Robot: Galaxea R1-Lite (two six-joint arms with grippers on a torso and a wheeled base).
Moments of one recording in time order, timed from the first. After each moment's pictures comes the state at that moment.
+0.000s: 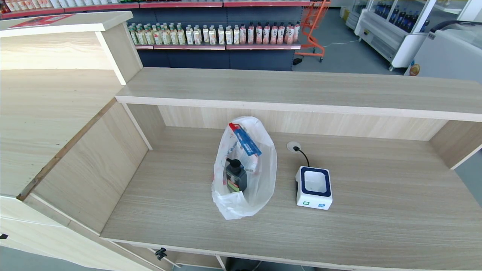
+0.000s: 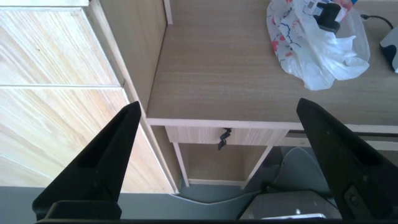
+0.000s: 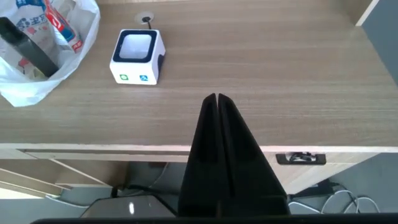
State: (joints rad) left arm 0.00 0.00 0.00 0.00 -0.06 0.05; right arm 0.00 0.00 0.00 -0.01 -0.05 0.01
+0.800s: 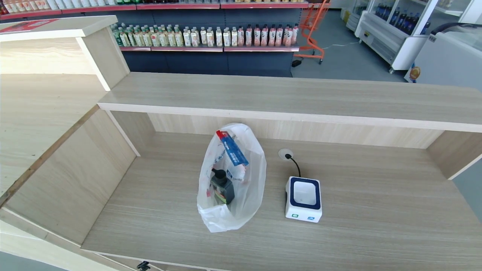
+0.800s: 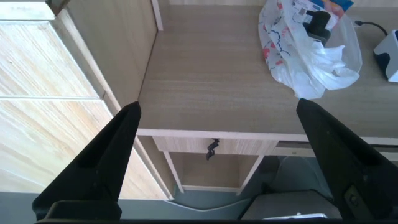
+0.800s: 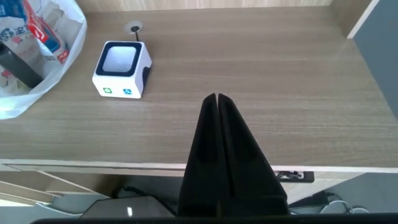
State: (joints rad) left arm 0.00 0.00 0.00 0.00 -0.06 0.04; right arm 0.00 0.00 0.00 -0.01 -0.05 0.01
